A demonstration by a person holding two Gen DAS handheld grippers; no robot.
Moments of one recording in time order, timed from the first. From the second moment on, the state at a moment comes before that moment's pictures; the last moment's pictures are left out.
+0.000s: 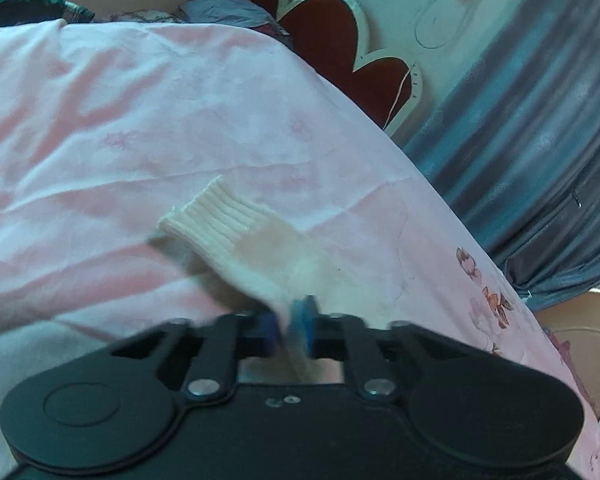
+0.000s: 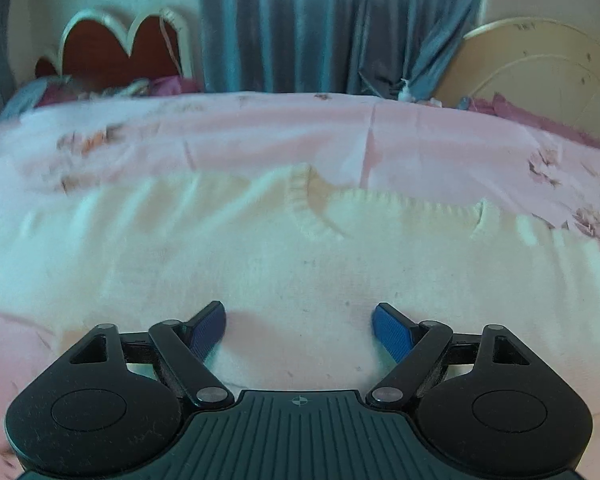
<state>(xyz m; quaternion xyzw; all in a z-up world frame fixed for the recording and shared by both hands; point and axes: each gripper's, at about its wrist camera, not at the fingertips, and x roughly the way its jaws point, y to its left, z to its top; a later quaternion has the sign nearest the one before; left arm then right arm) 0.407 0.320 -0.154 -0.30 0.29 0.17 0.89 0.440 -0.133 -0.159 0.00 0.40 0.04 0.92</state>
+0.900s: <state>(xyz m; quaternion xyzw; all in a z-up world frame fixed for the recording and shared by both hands) 0.417 -0.081 -0.115 -0.07 0.34 -0.28 0.90 0.359 -0.294 -0.122 0.16 0.37 0.00 0.92</state>
